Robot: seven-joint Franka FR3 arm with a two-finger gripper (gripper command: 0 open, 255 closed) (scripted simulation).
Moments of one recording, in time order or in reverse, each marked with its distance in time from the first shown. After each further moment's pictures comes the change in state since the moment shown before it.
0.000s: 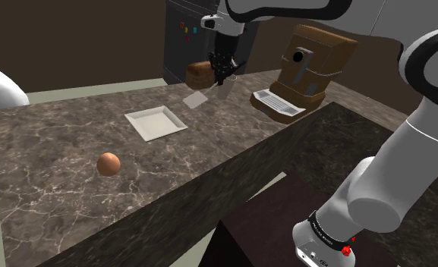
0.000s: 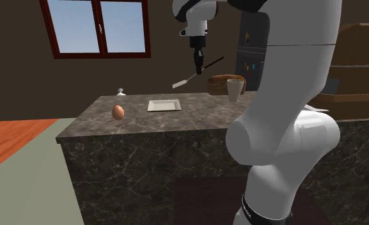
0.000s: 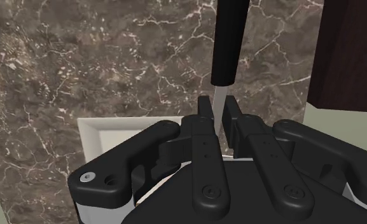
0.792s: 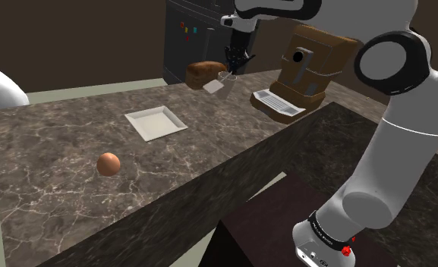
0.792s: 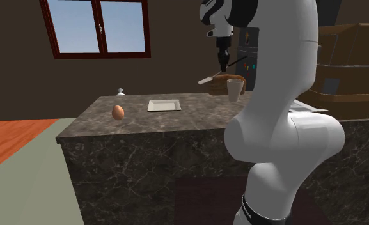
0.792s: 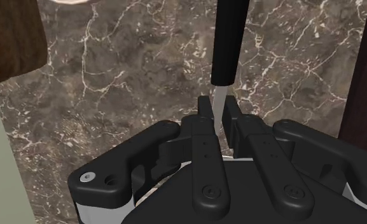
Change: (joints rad) arm -0.147 0.207 -0.112 0.266 0.017 -0.042 -0.262
